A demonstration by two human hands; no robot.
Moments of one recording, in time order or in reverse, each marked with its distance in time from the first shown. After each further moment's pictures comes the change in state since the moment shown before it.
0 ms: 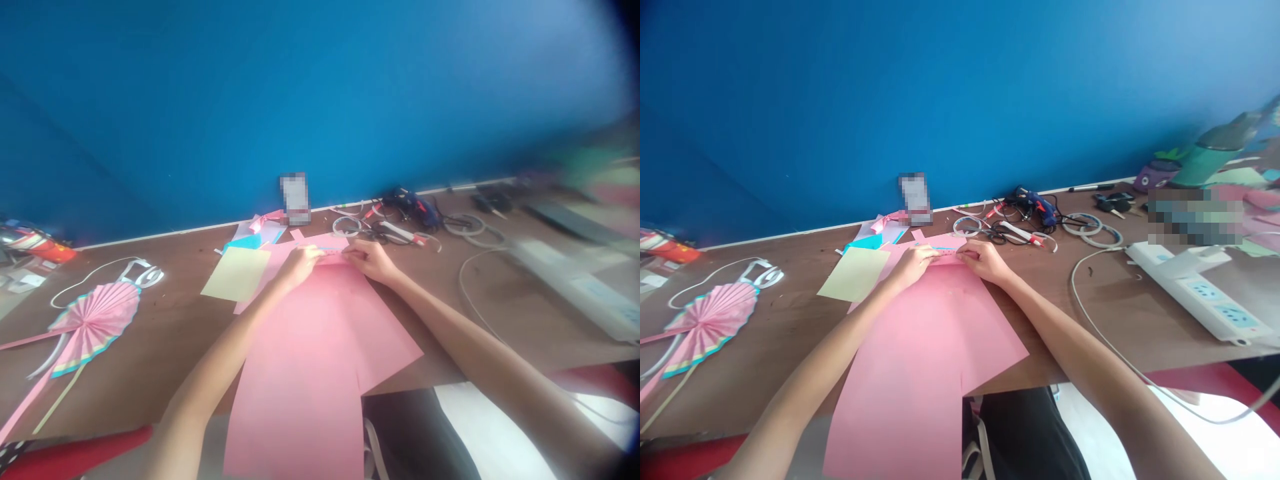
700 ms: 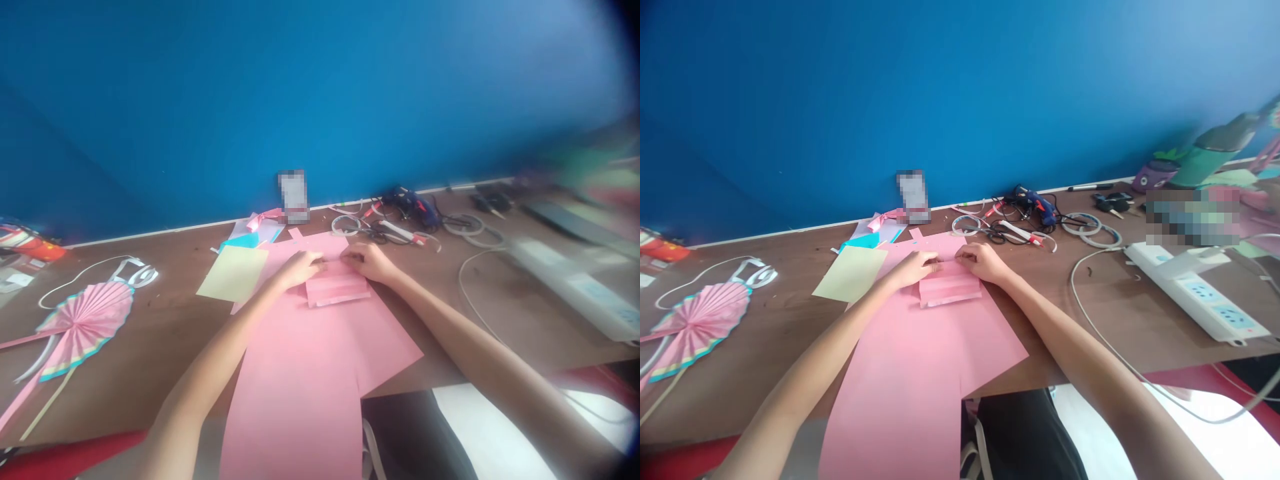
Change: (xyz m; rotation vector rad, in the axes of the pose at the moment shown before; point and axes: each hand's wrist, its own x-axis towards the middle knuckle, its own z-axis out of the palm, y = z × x) left_hand -0.002 0.002 0.000 -0.134 -0.243 -0.161; right_hand 0.001 0.005 0.000 -0.111 -0.129 0.038
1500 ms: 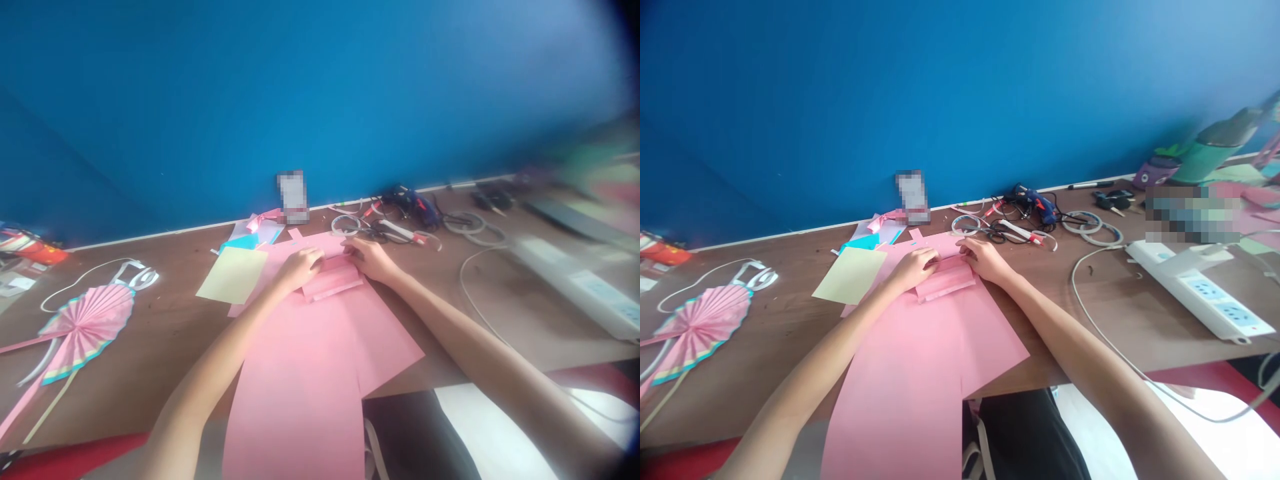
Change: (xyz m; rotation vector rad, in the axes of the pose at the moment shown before) left_hand -0.002 -0.007 0.006 0.273 0.184 0.170; right_hand 0.000 0.014 0.002 -0.025 0.110 -0.076
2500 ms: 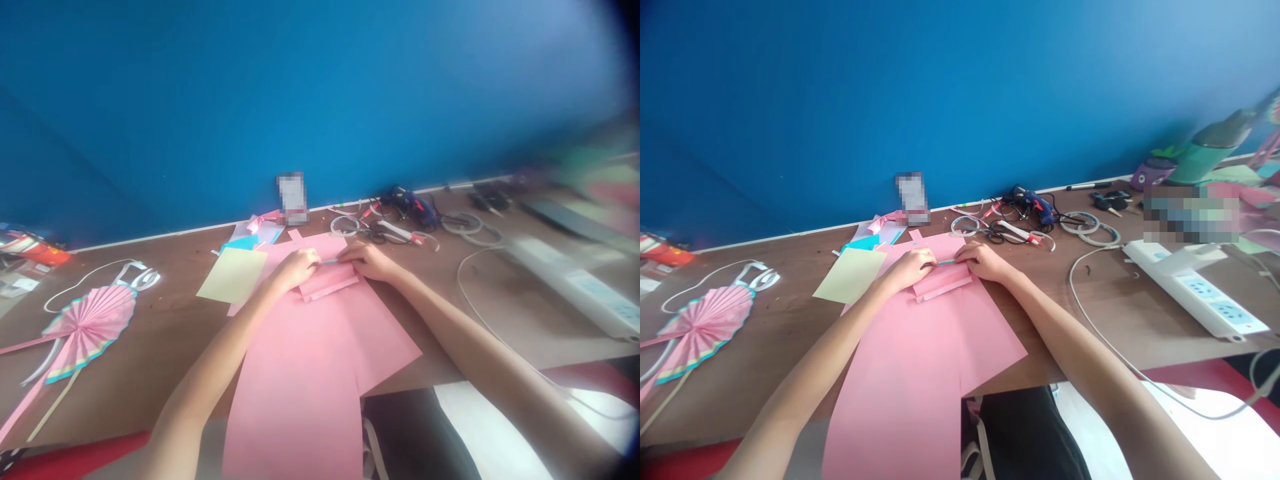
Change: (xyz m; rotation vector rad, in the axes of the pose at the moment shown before) left_hand 0.003 -0.003 -0.013 0.025 -0.113 0.030; right_hand 0.003 -0.001 -0.009 -0.028 -0.183 -0.165
